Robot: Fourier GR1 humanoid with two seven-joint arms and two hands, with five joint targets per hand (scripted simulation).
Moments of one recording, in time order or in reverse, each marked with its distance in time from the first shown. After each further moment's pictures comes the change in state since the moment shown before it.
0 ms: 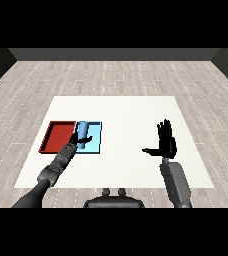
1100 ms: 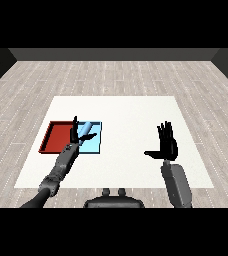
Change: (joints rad) left arm 0.174 -0.039 0.144 -0.444 0.136 0.132 -0.583; right arm 0.037 0.003 -0.008 -0.037 -0.020 0.047 0.012
